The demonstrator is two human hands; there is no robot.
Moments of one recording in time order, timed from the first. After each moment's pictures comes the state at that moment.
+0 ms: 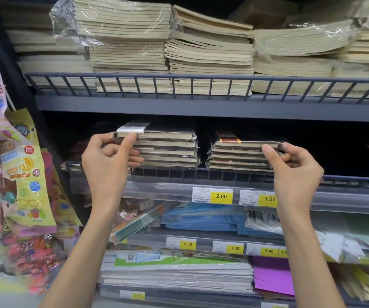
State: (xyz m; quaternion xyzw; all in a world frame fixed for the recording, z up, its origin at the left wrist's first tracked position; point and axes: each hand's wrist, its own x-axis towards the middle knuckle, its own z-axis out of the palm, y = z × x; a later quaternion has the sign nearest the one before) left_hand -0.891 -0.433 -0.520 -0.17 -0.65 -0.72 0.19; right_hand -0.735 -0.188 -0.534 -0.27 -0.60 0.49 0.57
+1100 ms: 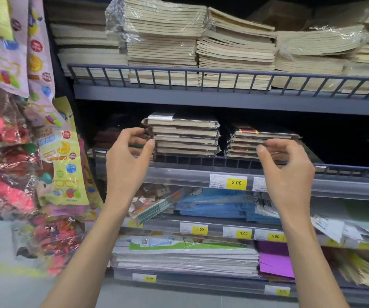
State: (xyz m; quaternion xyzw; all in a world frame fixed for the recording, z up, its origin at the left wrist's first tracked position) left_hand -0.887 -0.479 -0.530 -0.23 -0.75 -0.58 0.20; right_hand -0.720 -0.258 -0.527 -0.24 -0.75 0.33 0.52
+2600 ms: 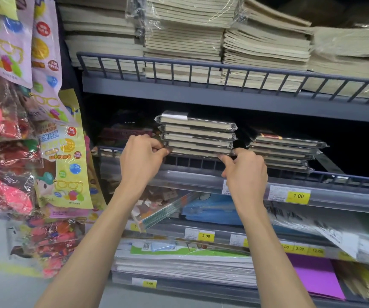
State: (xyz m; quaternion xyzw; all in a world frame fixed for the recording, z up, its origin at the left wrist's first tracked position) left_hand -0.950 -0.458 -0.547 -0.24 -0.86 -0.39 0.21; right_hand -0.822 -0.294 -0.548 -0.33 -0.86 0.17 0.36
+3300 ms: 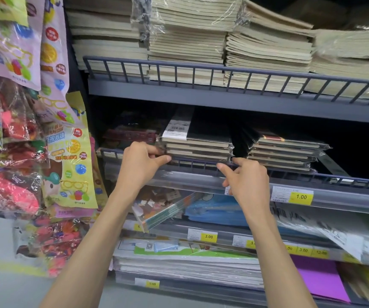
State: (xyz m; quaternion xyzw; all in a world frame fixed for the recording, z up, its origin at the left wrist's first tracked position) left_hand -0.947 -0.475 -0.546 -0.24 -0.85 -0.45 0.12; right_hand -0.805 -0.297 -0.554 -0.27 -0.86 0.26 0.33
